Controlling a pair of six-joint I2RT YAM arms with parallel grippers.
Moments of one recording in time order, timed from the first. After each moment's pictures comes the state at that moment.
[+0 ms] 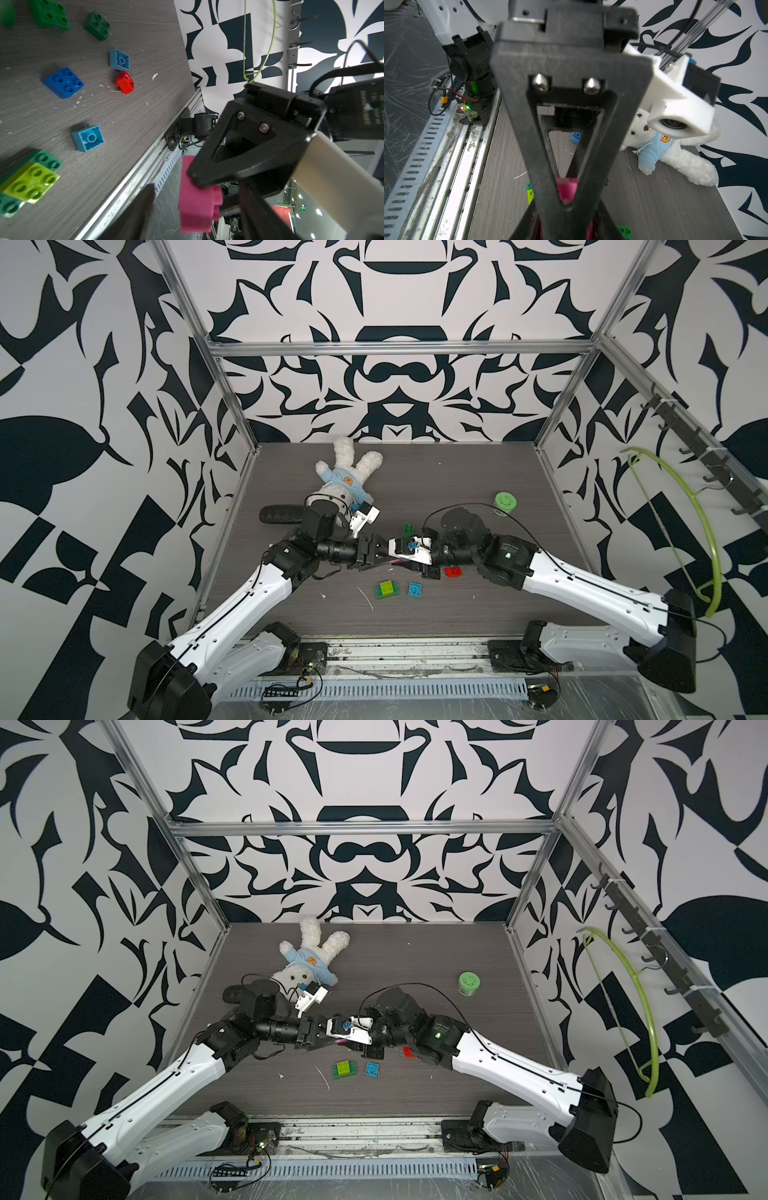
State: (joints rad) left arm -0.58 0.99 0.75 -0.32 0.93 -0.83; right arm 0.96 1.16 0.97 -0.35 -0.35 -0.52
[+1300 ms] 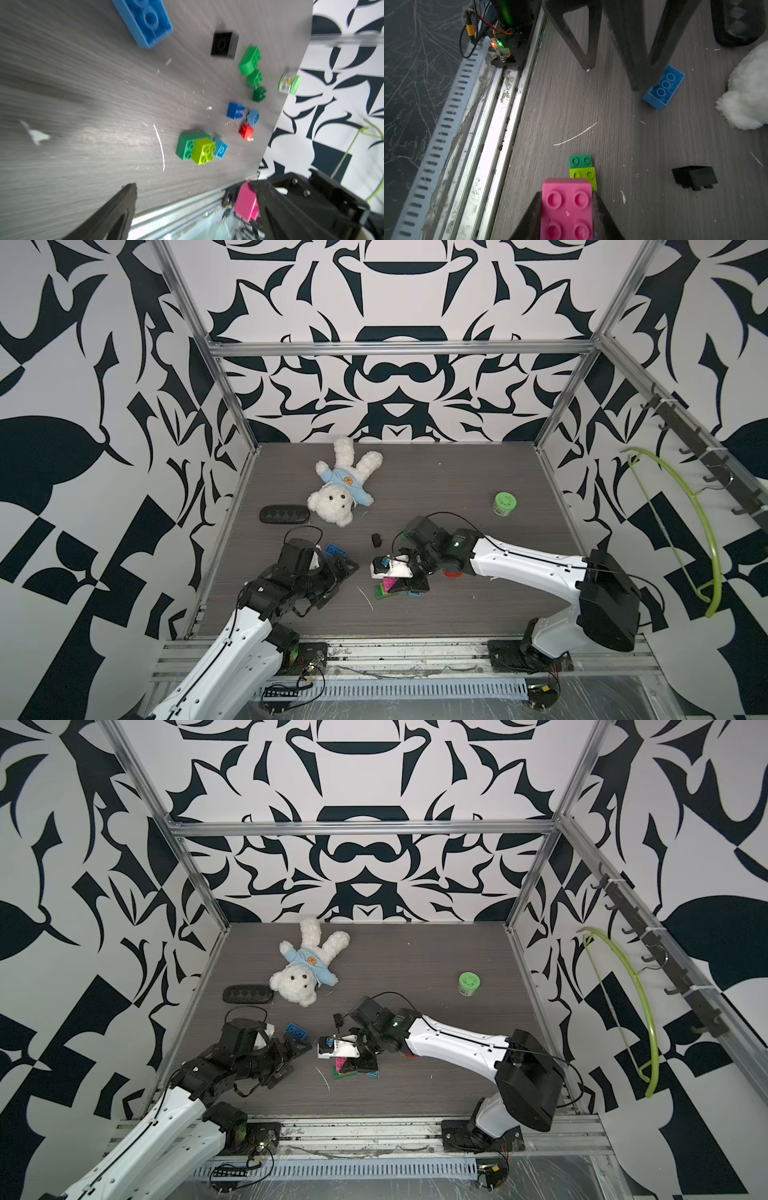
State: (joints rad) left arm -0.45 0.69 0.46 -0.66 0.45 -1.12; right arm 0.95 1.52 1.02 -0.50 -0.52 -0.63
